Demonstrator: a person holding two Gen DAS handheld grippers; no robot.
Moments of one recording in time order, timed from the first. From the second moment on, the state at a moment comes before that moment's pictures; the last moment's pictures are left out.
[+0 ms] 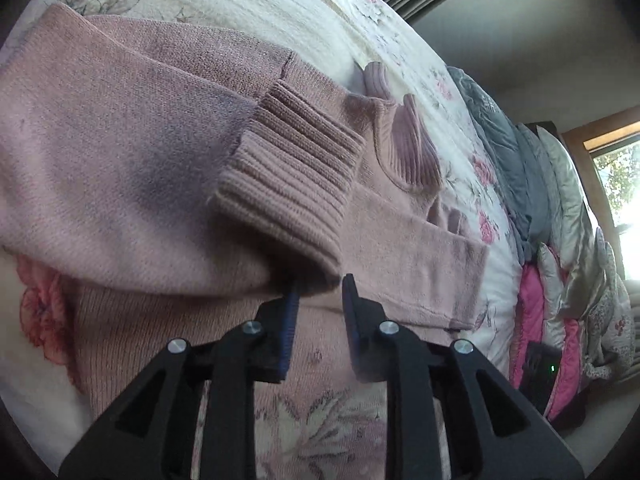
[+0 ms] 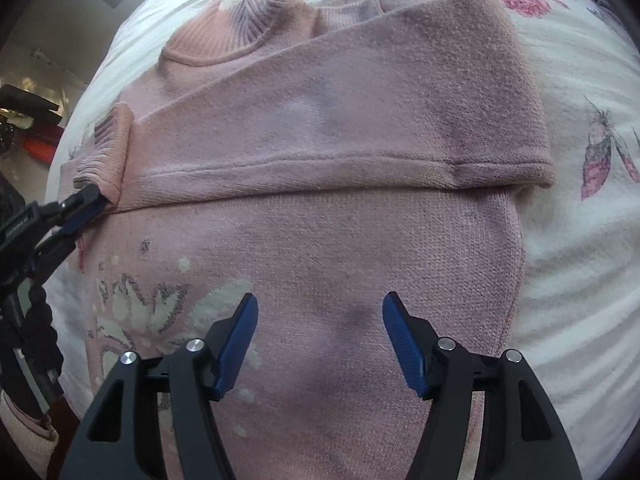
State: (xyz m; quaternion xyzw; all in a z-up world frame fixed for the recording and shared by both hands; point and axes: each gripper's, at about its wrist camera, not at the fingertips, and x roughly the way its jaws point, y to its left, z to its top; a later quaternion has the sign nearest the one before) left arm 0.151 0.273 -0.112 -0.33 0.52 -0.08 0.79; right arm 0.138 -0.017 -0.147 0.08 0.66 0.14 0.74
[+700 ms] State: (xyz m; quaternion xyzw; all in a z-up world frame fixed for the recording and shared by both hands) left arm 0.128 0.421 -0.106 -0.29 0.50 0.08 0.81; right arm 0.223 0.164 -0.114 0.11 0.64 0.26 0.71
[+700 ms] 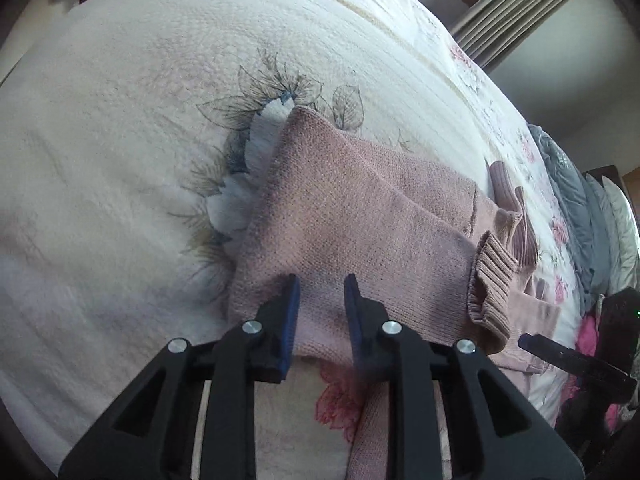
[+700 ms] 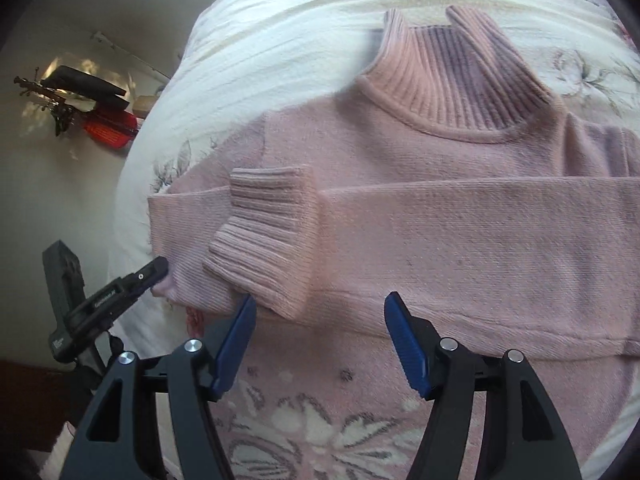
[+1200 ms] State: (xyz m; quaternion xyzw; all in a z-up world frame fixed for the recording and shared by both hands) left arm 0.112 0.419 -0.067 -0.25 0.49 0.09 0.83; right arm 0.223 0.169 -0.105 0.15 0.62 0.31 0.70
